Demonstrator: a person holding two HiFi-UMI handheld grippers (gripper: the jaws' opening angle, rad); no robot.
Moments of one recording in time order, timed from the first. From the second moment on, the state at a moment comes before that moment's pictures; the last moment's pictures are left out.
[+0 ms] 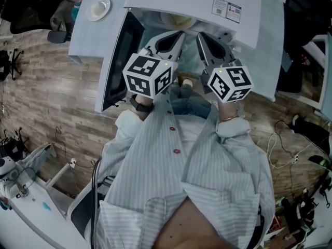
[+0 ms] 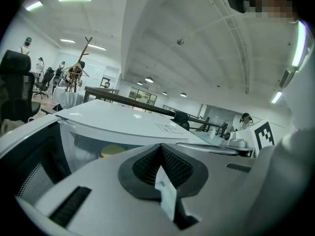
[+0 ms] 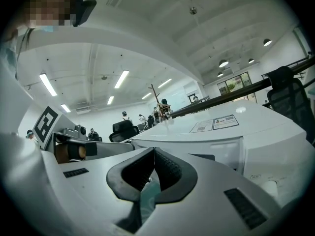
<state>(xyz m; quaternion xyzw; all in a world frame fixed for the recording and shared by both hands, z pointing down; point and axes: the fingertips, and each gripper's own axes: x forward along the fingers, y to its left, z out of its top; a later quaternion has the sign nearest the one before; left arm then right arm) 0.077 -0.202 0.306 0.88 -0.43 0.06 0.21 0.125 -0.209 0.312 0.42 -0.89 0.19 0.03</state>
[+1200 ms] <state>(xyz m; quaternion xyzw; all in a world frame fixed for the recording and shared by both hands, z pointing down) 0.089 -0.202 0.308 0.87 -0.44 0.06 0.21 0.134 -0.208 0.315 0.40 -0.89 0.20 0.04</state>
